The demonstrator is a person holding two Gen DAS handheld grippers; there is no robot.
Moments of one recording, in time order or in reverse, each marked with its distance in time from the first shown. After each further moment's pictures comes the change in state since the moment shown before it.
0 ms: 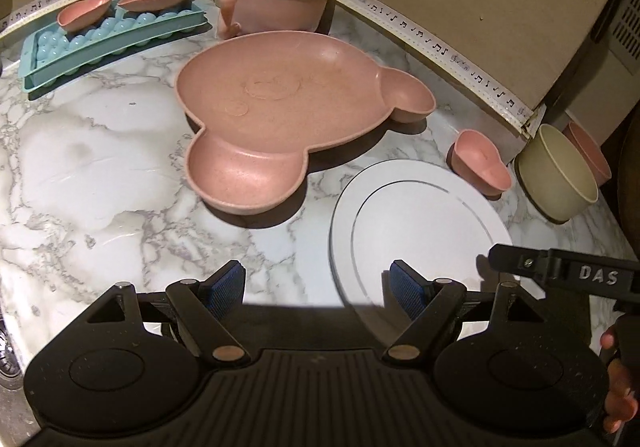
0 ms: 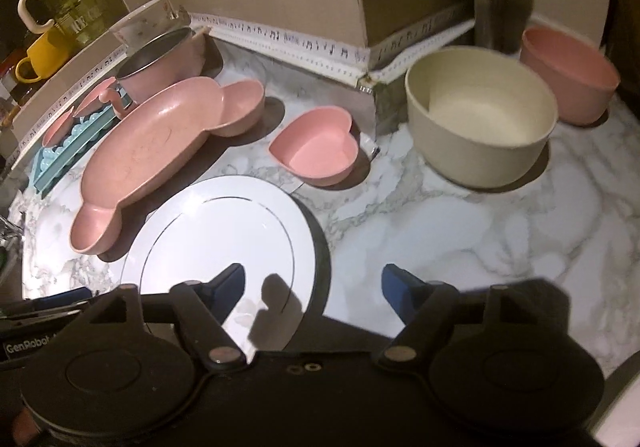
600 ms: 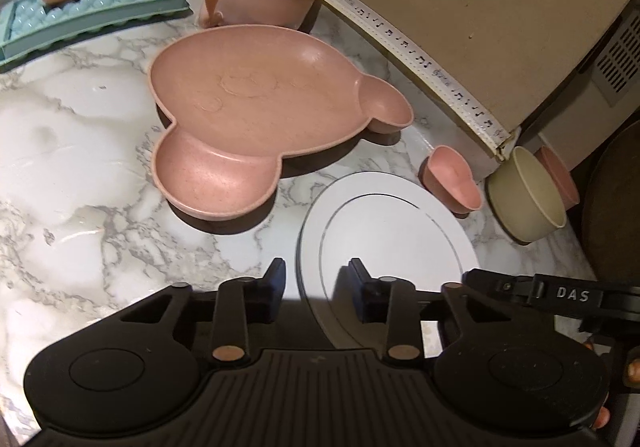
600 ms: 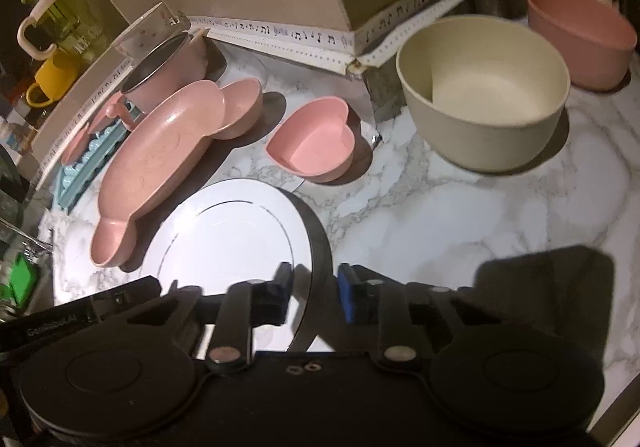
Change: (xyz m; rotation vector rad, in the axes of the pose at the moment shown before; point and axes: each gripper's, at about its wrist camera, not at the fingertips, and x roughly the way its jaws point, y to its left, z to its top) left arm 0.005 0.012 0.007 -0.077 0.015 -0.148; right arm 0.004 -0.028 0.007 0.088 0.053 0.126
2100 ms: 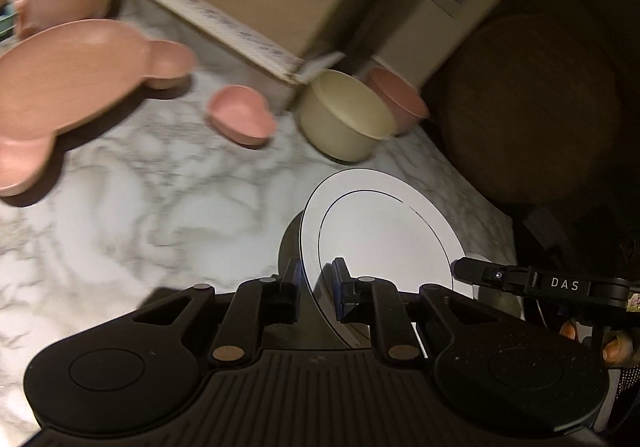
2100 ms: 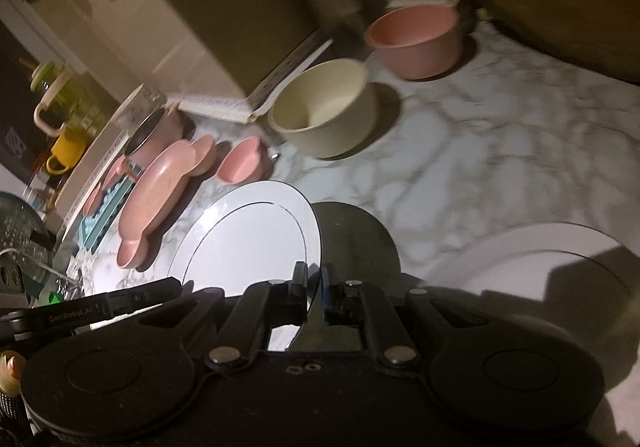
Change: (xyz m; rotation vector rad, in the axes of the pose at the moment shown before) left arm -0.024 -0.111 -0.037 0.237 0.120 -0.311; right arm -0.133 -0.078 -0.065 0.164 -0.157 -0.001
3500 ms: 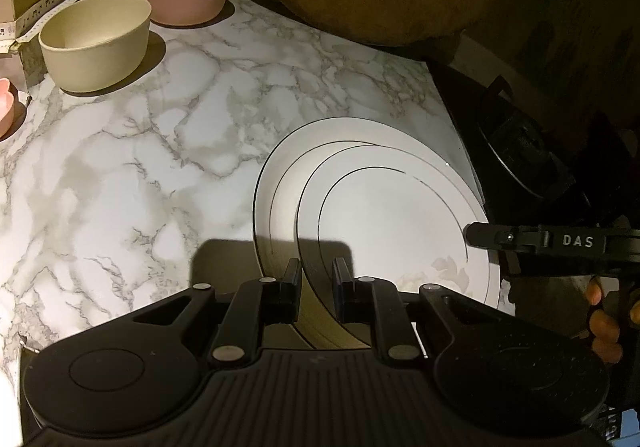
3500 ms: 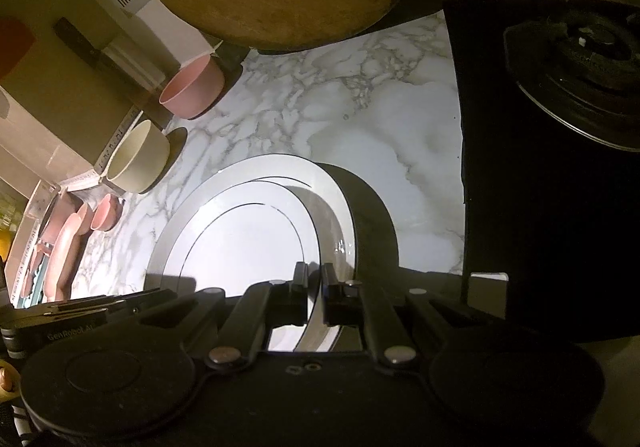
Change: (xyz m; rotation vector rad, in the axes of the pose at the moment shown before) left arm 0.101 -0.144 -0.059 0.404 0.250 -0.082; right arm -0.104 -0.137 -0.095 0.308 -0.156 -0.226
